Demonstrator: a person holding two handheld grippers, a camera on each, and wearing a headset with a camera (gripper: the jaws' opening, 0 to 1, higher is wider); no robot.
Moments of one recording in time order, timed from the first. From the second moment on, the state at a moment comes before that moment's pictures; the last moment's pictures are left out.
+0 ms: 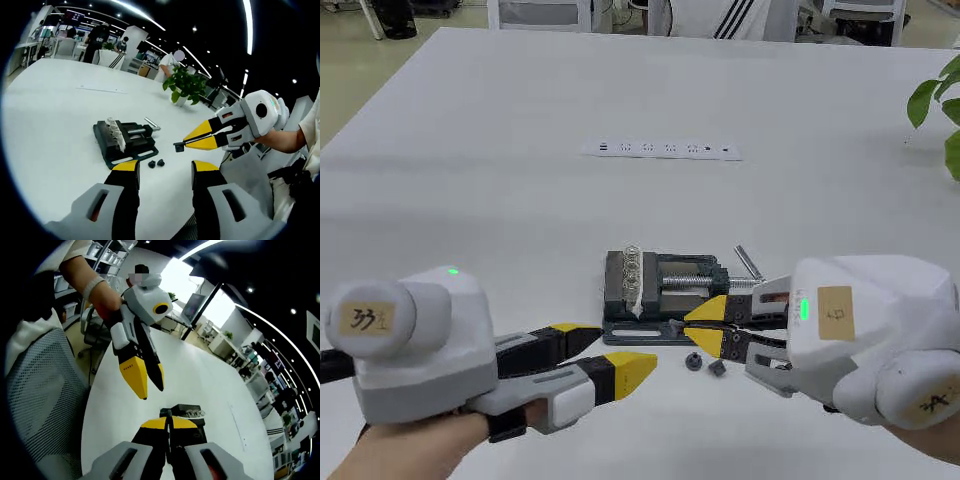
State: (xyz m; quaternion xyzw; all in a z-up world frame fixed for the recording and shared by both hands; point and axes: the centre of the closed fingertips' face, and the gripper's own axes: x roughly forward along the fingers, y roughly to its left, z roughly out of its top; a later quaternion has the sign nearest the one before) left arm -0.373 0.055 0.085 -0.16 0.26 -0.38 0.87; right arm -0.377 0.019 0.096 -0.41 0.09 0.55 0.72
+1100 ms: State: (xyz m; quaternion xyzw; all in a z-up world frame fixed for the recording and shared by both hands) left arm -0.390 0.027 0.102 -0.21 0.27 -0.45 0.83; right arm -0.399 0.031 0.111 -0.41 0.04 0.59 0.69
